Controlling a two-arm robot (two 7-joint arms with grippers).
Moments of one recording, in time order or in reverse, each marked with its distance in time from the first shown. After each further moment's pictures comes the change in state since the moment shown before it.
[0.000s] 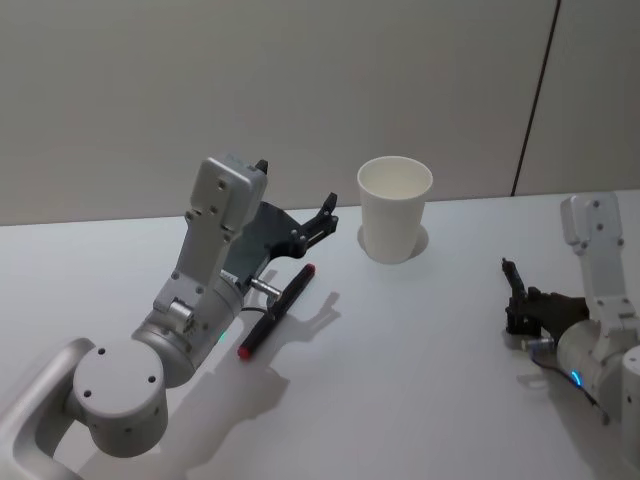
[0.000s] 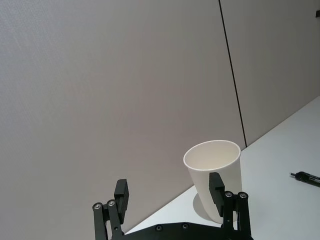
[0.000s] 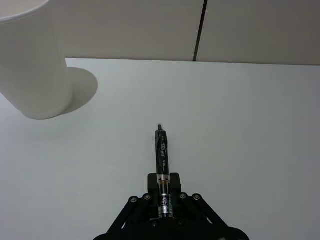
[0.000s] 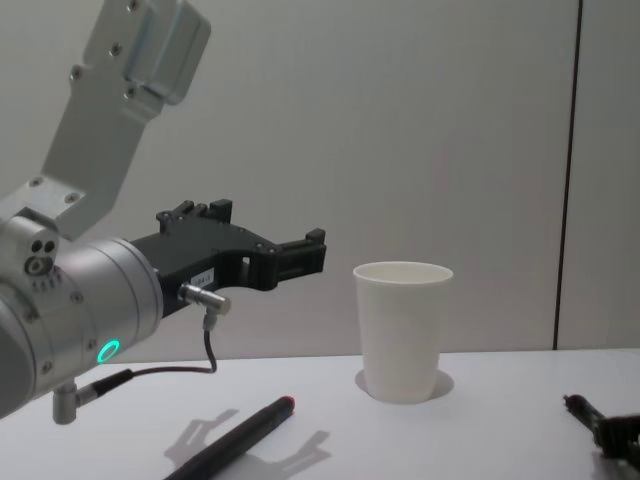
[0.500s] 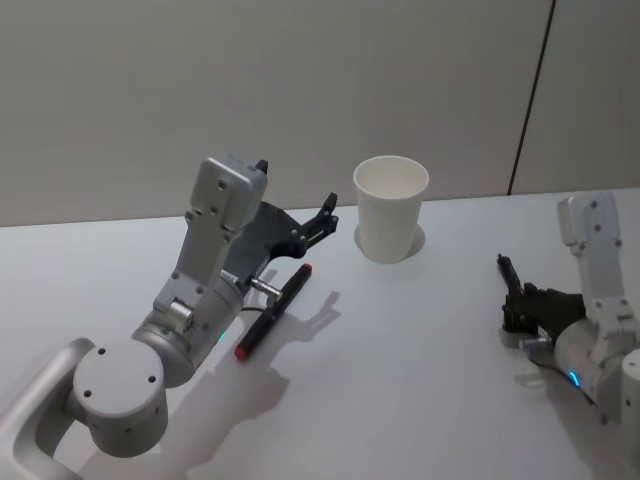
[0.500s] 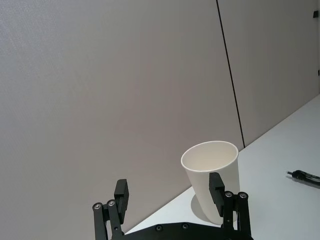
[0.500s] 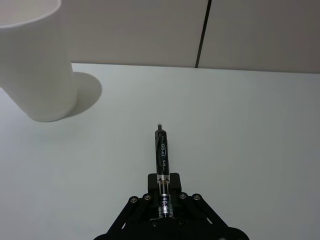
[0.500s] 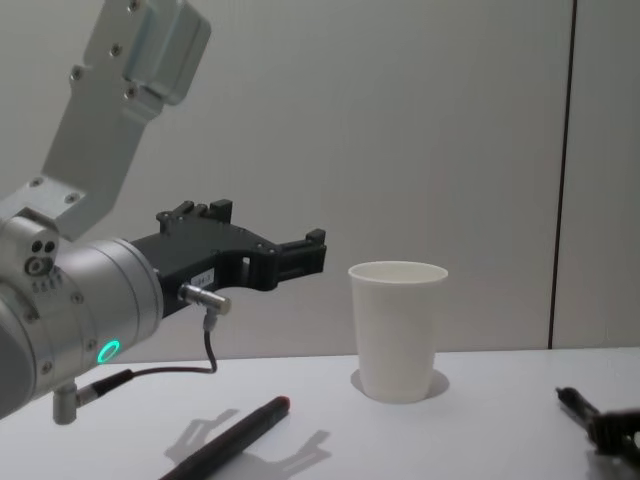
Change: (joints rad) left arm 0.000 0.000 0.000 0.000 0.000 0.000 0.000; right arm -0.005 -0.001 -0.001 0.003 -0.020 -0.037 0.025
